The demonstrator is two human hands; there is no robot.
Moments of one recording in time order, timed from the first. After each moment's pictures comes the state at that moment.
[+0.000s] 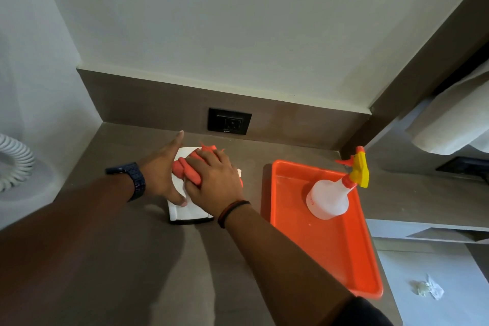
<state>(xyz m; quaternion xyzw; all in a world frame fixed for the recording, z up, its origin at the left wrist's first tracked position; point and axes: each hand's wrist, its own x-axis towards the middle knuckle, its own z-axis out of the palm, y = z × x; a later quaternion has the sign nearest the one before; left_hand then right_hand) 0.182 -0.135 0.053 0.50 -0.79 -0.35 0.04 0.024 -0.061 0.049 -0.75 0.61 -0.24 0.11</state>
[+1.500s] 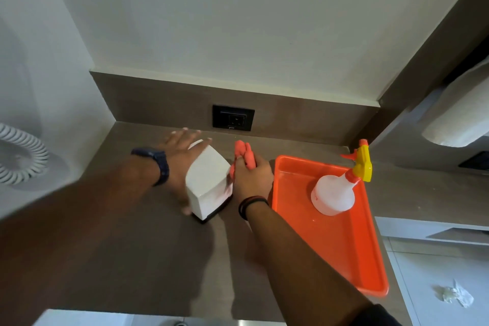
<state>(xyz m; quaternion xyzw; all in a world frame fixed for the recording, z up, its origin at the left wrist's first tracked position) 0.147 -0.137 0.059 0.48 -0.86 -0.08 -0.17 -0.018 -0.053 0.039 -0.30 0.74 -0.51 0.32</state>
